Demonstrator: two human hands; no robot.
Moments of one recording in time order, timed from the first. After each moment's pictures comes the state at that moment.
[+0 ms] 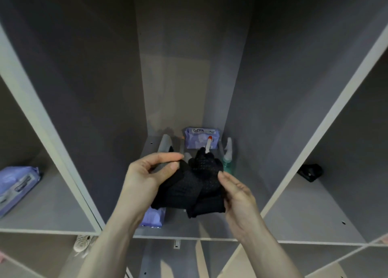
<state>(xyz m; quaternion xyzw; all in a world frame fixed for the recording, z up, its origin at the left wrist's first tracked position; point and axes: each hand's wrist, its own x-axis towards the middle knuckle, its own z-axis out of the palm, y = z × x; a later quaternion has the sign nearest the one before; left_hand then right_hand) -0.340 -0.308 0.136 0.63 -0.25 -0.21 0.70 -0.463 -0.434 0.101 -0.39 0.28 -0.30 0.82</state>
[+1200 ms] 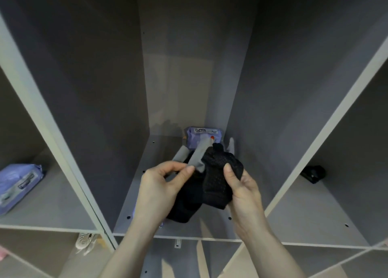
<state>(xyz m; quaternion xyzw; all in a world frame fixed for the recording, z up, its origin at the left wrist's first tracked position) -0.354 -0.322 0.117 0.72 -0.27 -0.11 0.63 -0.459 -0.431 0.112 -0.44 0.26 -0.36 0.78</state>
